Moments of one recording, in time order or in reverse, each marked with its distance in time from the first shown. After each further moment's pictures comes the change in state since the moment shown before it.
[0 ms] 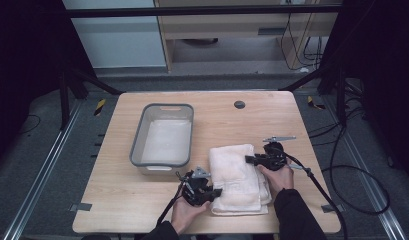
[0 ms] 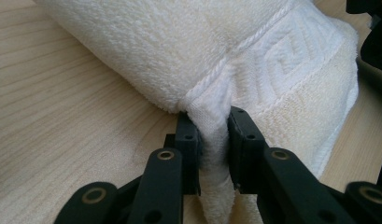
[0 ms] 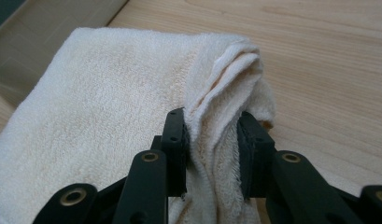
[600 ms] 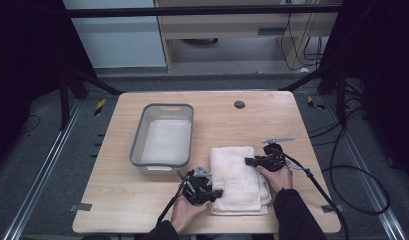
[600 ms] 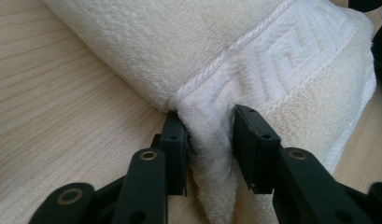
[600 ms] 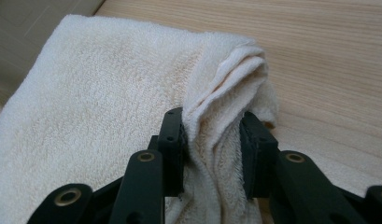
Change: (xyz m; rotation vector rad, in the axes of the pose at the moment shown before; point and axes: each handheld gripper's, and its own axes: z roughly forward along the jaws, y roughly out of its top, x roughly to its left) left arm 0.003 0.001 0.007 0.046 0.011 0.006; right arm -0.009 -0.007 0.011 0.033 0.004 0.044
